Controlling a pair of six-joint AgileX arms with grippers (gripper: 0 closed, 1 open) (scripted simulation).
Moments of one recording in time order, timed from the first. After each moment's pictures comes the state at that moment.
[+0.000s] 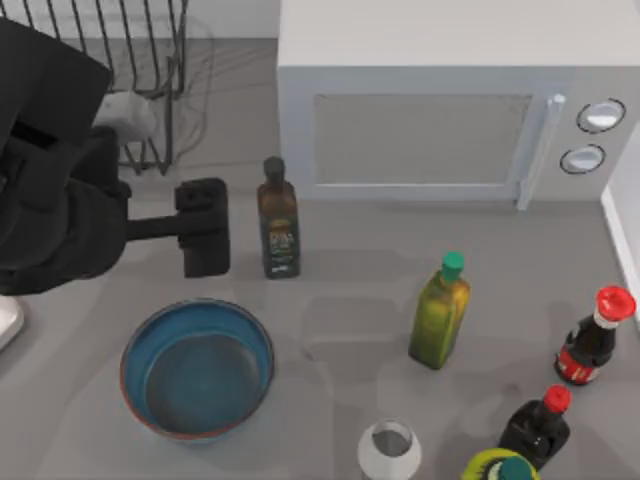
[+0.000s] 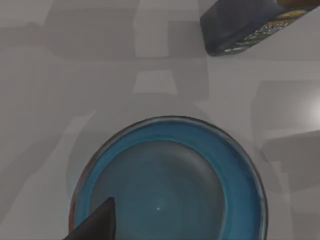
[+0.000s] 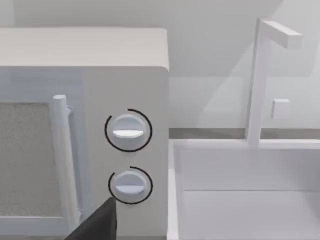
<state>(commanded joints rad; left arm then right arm) -0.50 1.20 0.99 -0.80 0.02 -0.49 0.00 0.00 0.00 0.00 0.00 0.00</state>
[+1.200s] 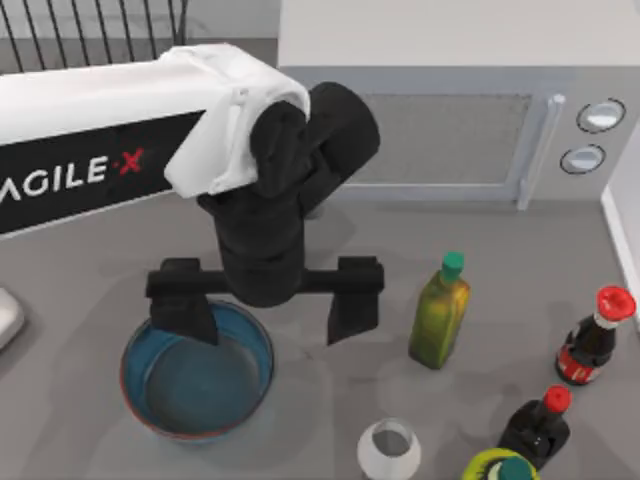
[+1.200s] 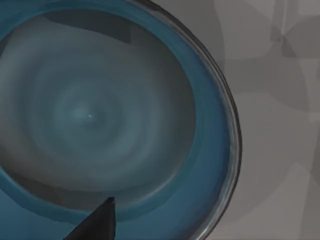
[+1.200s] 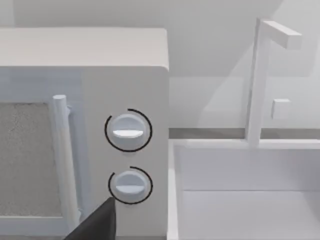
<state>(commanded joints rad) -0.75 1.85 1.37 -1.10 0.00 -0.72 0.00 0.00 0.00 0.00 0.00 0.00</state>
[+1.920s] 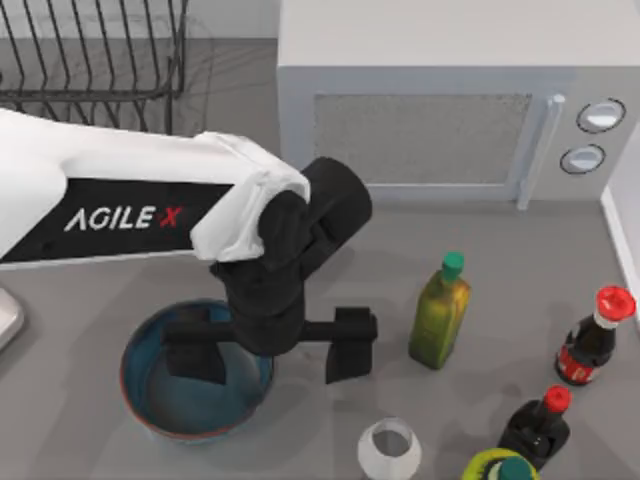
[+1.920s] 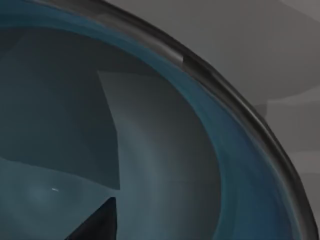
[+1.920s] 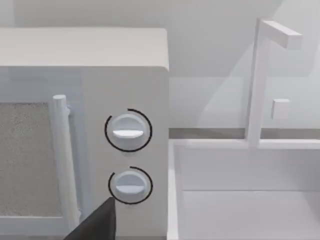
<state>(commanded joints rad) -0.75 1.93 1.20 -0.84 0.00 -0.72 0.00 0.00 0.00 0.00 0.00 0.00</state>
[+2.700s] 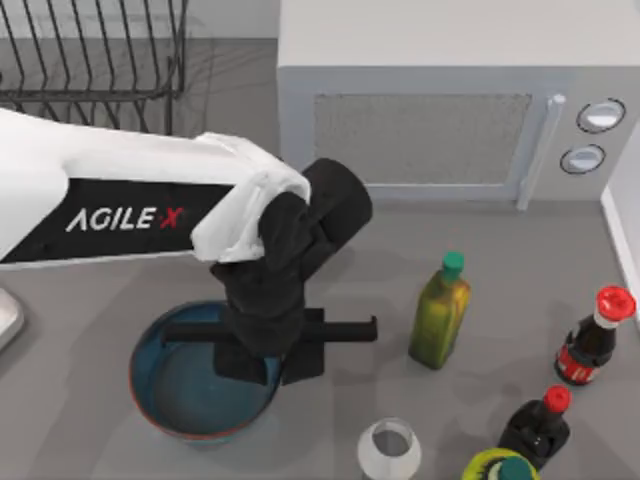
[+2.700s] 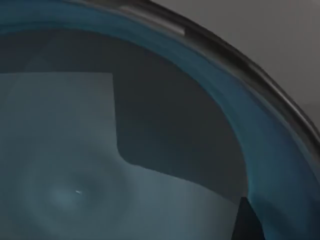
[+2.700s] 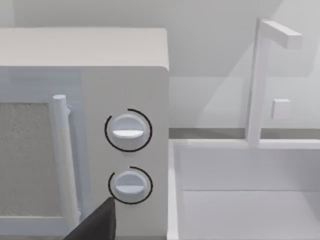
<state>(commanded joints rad) -0.75 1.93 1.20 -0.84 0.00 -0.72 0.00 0.00 0.00 0.00 0.00 0.00</state>
